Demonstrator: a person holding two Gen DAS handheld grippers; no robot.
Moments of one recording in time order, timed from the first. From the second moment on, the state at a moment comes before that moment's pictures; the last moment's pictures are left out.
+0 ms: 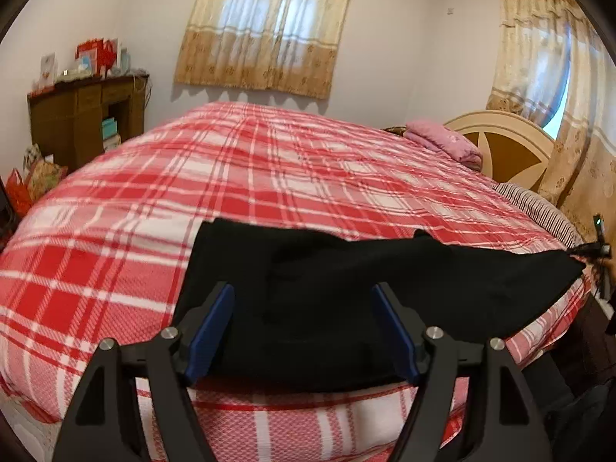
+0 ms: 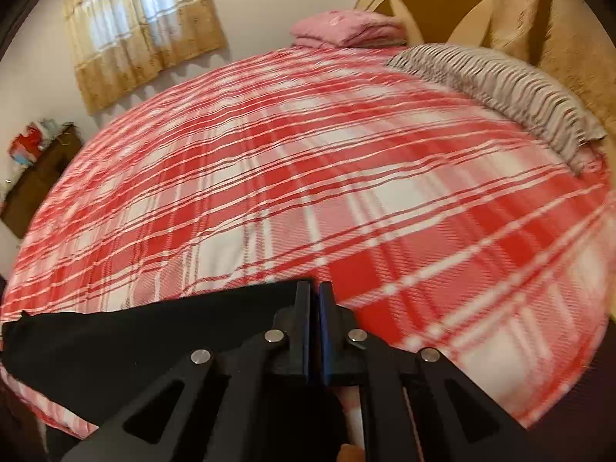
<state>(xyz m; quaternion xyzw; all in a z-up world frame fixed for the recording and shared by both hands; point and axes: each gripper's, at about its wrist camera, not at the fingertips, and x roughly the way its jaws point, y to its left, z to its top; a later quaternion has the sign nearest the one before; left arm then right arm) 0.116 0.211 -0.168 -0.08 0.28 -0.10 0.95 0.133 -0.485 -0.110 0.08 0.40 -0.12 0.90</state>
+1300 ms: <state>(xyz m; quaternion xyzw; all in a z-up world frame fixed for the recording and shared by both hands) 0.124 0.124 -0.206 -0.02 0.34 -0.16 0.93 0.277 -0.032 -0.145 0.12 0.53 0.31 0.78</state>
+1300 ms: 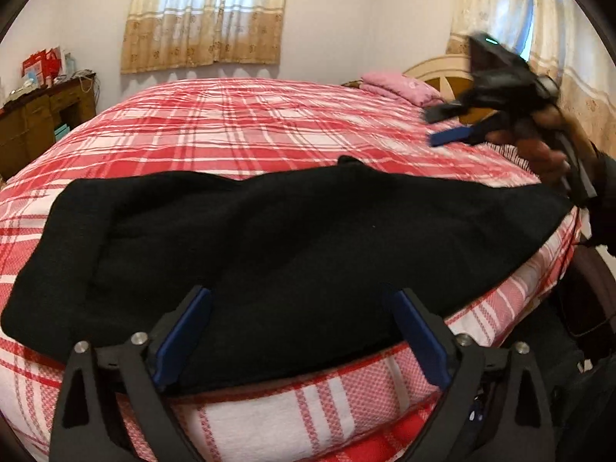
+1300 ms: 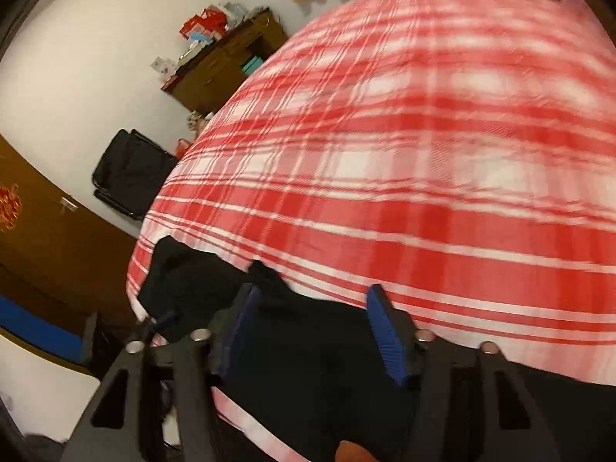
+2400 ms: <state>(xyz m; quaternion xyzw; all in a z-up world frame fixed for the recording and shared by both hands) 0.110 0.118 -0.213 0.00 0.32 -0.18 0.93 0.301 0.036 -0.197 0.15 0.55 0.29 0.77</state>
